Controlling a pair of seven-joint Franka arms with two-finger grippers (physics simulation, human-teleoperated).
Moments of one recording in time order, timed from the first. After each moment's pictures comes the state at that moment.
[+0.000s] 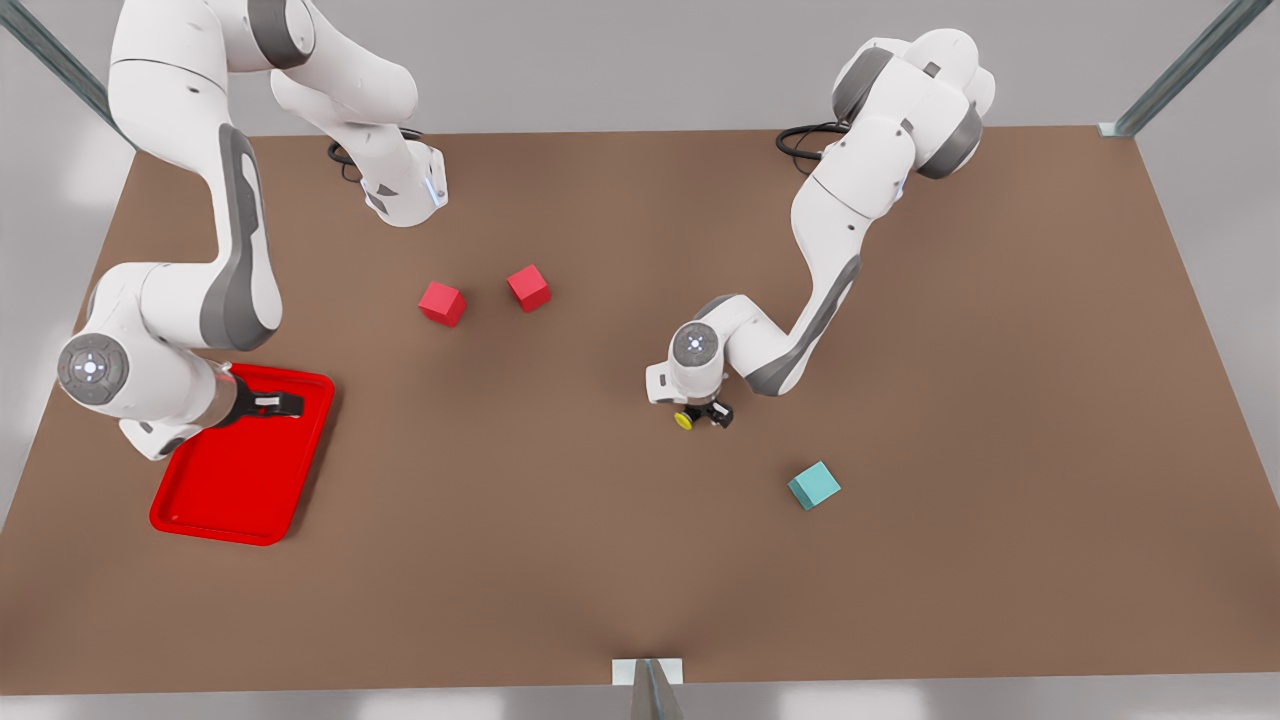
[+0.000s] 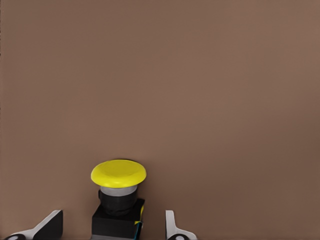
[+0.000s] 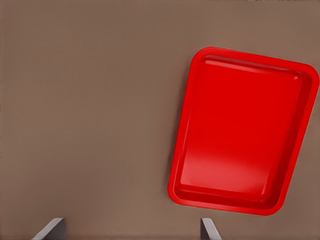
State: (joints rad) left arm -0.44 0.75 -0.28 -1.67 0.35 2.30 -0.20; right arm -0.12 0.30 0.10 -1.57 -0.08 1.70 -0.01
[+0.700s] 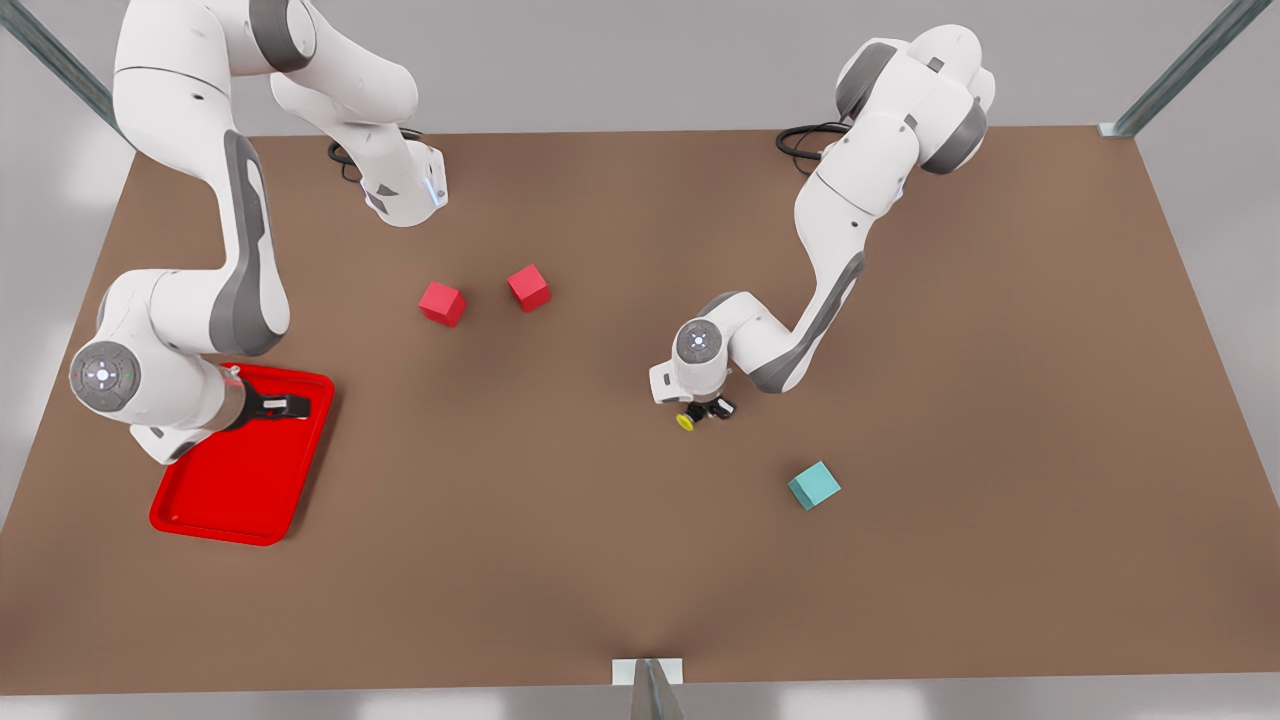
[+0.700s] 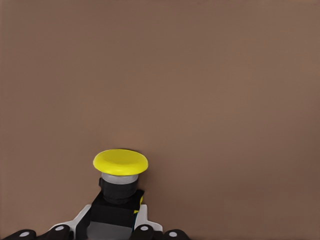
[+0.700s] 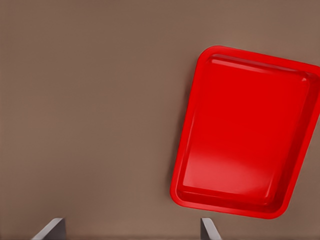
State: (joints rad) left arm -0.43 0.73 -0.28 -1.71 0.35 2.30 -0.27; right arm -0.11 0.32 0.10 -1.57 -0.08 1.70 -0.02
